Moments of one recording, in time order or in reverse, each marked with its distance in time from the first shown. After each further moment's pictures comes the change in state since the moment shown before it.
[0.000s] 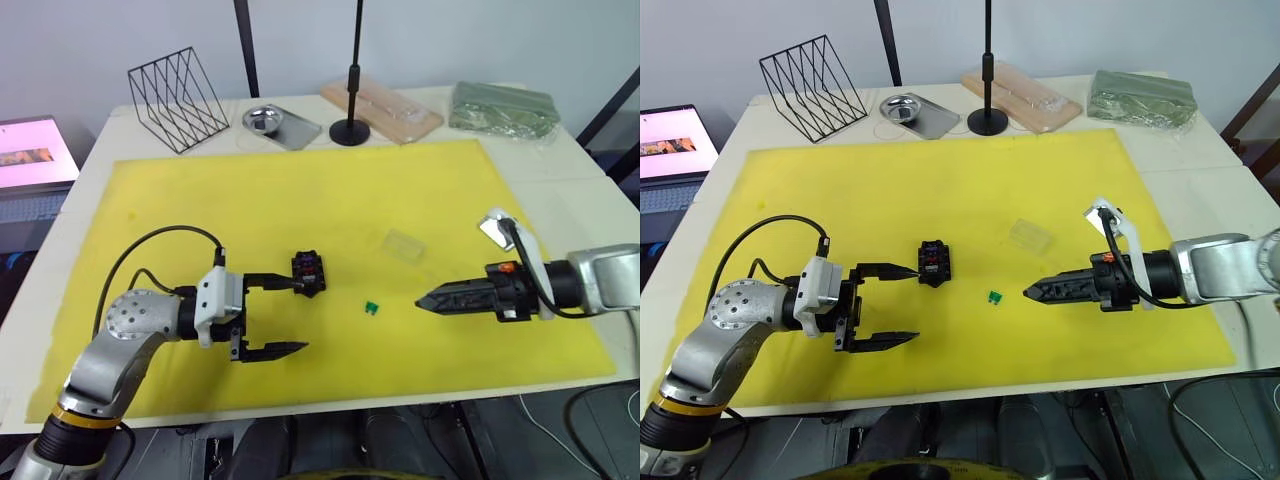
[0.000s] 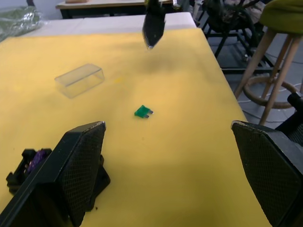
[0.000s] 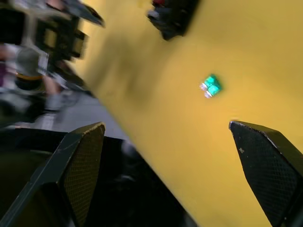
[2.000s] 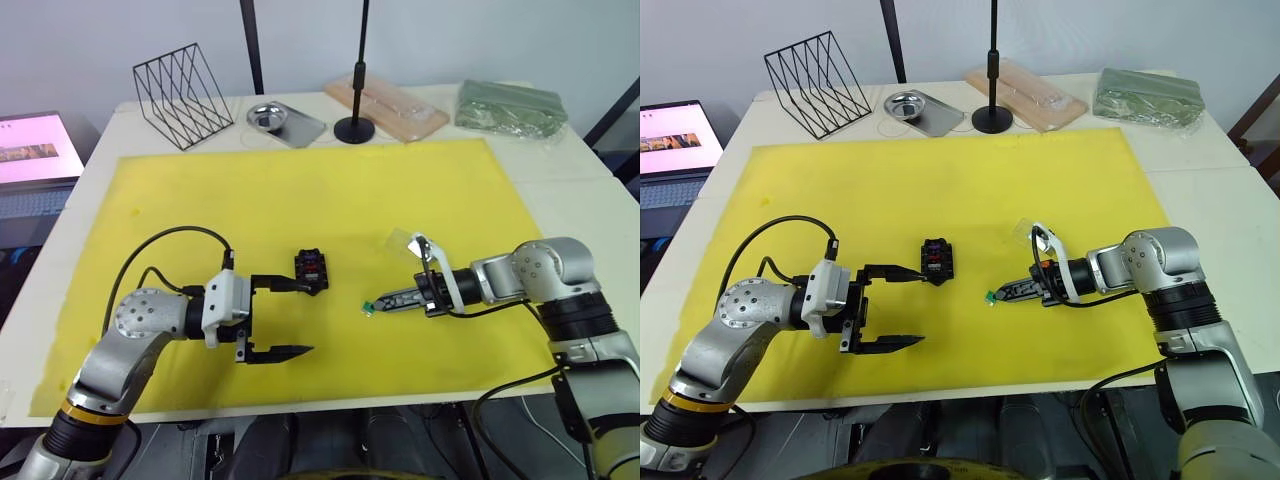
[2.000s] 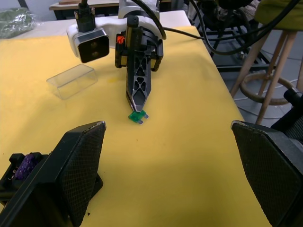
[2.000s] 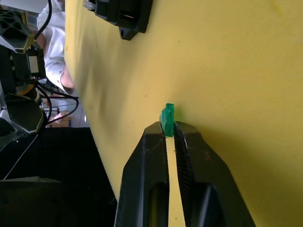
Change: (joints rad) left arm -0.010 -0.009 -0.027 0.004 0.015 0.002 0.005; right arm -0.121 0.420 0.086 0.222 -0.736 0.068 0.361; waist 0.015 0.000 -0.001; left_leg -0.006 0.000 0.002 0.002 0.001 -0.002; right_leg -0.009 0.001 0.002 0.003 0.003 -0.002
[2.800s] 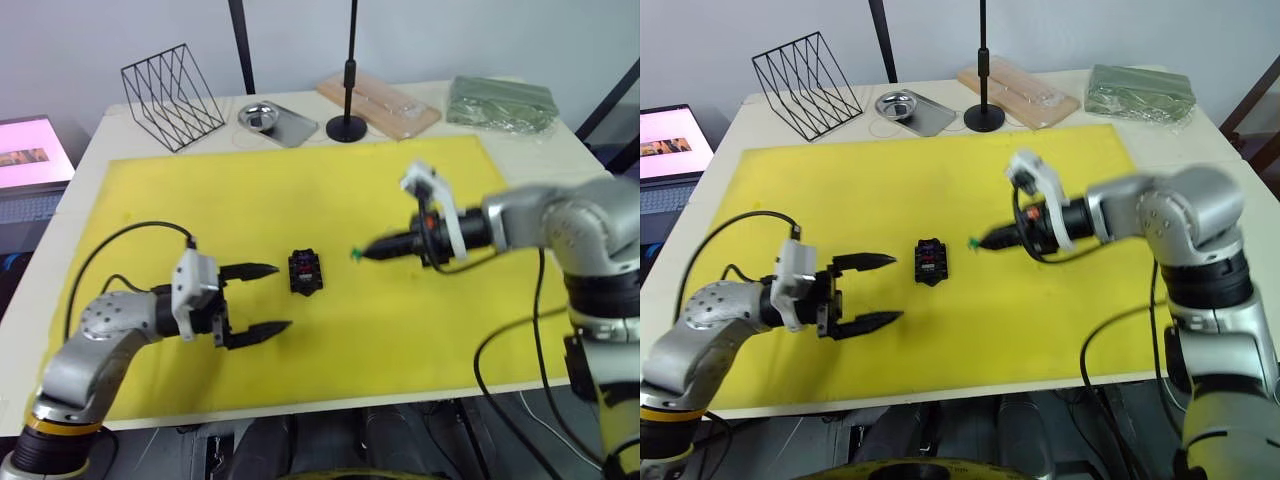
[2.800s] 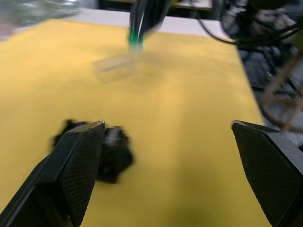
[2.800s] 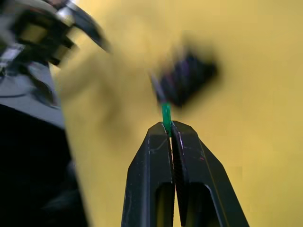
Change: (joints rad) left arm 0.072 0.057 0.200 -0.039 -0.169 0.213 0.129; right arm -0.312 -0.045 -0.017 -0.428 -0.060 -0.138 -0.039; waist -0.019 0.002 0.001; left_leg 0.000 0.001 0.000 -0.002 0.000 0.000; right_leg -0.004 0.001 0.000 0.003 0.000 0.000
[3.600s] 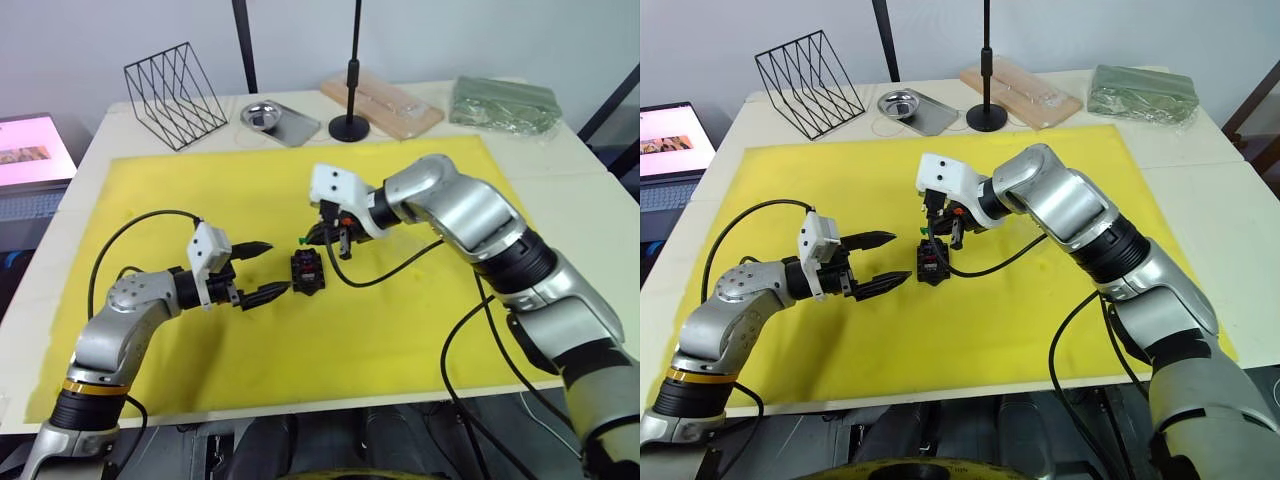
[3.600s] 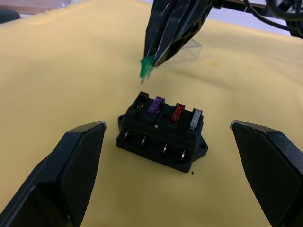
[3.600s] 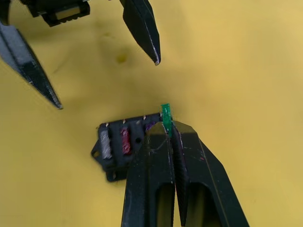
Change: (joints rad) left arm -0.188 -0.112 -0.096 0.233 0.134 0.007 0.069; right arm -0.128 0.199 0.463 0.276 -0.563 -0.532 0.188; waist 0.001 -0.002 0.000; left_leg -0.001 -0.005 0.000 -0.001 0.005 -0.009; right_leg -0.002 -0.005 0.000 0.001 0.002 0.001
